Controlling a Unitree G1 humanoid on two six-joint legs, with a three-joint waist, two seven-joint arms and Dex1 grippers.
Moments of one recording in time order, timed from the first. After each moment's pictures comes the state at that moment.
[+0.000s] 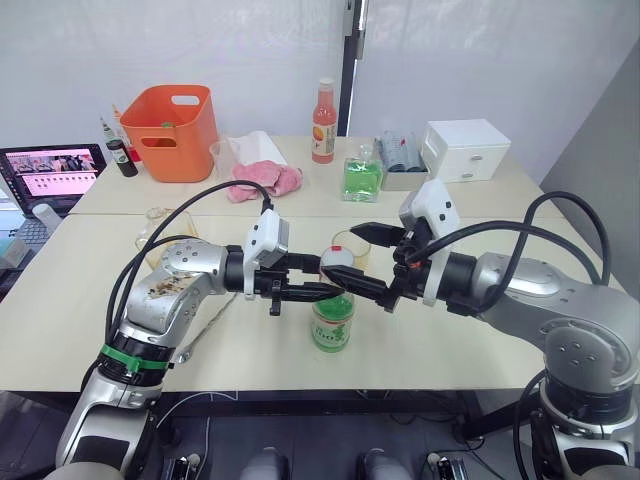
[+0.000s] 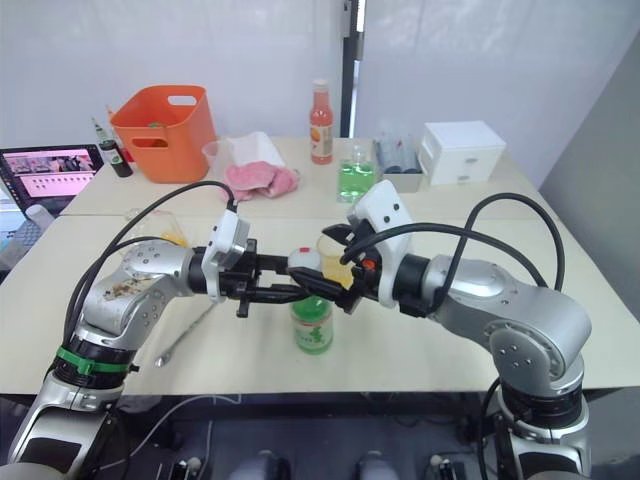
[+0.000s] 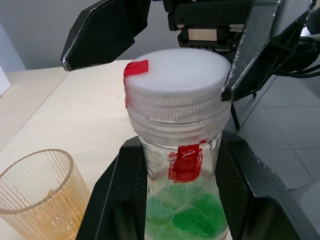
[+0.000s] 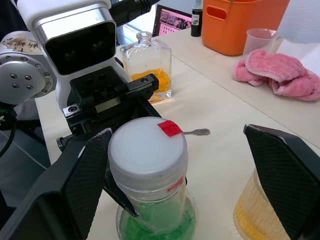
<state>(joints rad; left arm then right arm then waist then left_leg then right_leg) -0.66 0.58 -0.15 -0.09 -0.52 0.42 -1.23 -0.66 -0.55 -0.07 -0.68 0.94 1.17 0.32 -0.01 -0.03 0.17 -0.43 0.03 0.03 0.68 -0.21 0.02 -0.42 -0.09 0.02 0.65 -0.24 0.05</state>
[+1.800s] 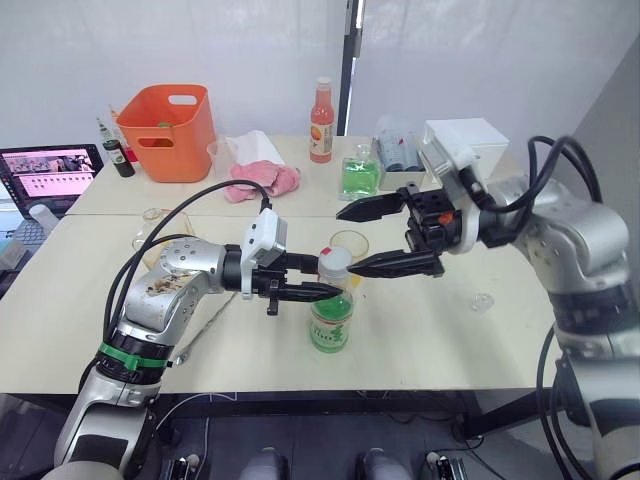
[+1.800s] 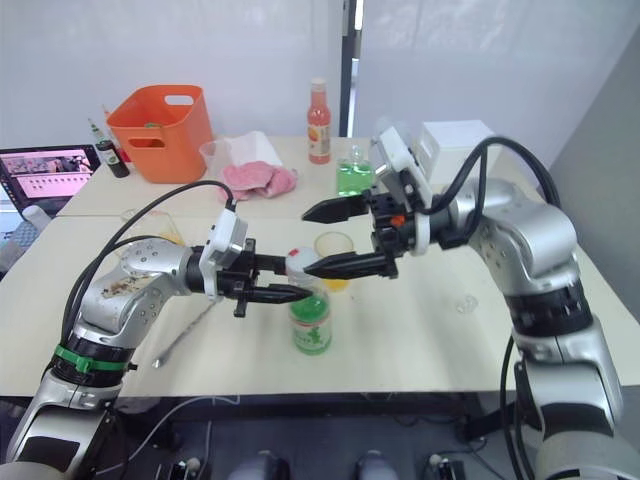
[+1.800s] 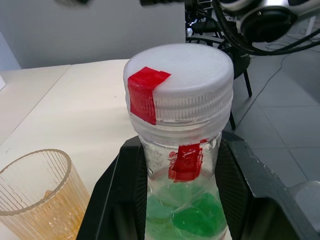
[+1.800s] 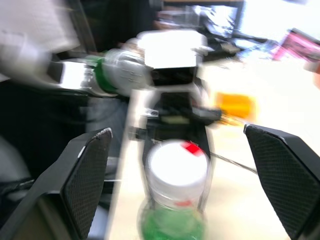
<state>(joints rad) -0.67 0.59 -0.14 -0.09 -0.52 0.43 -1.24 -0.84 -0.72 0.08 -0.29 0.76 0.83 1.04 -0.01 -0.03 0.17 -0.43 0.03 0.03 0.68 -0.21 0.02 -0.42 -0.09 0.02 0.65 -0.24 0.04</state>
